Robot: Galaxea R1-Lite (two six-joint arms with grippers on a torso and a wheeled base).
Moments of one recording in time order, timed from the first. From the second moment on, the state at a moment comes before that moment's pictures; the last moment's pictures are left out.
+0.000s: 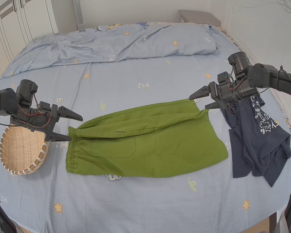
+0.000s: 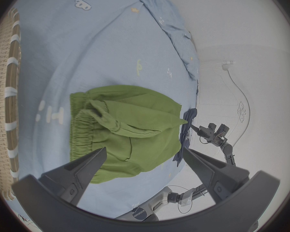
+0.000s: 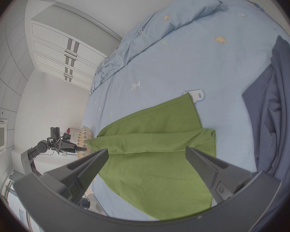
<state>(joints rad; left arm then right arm) 0.10 1.90 -1.34 0.41 -0.84 -0.42 0.20 2.21 -2.00 0.58 0.57 0.25</state>
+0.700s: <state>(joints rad) 0.08 2.11 -1.54 0.32 -0.82 -0.54 0.18 2.00 -1.64 0.36 0.57 0.28</state>
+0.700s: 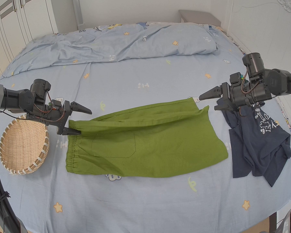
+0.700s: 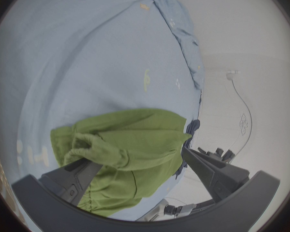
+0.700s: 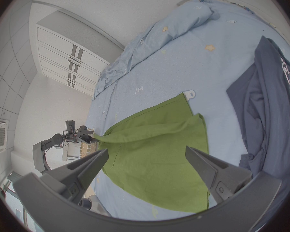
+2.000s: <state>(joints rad) 0.12 1.86 -1.00 0.08 -0.70 -0.48 0.14 1.79 -1.27 0.02 0.57 0.34</state>
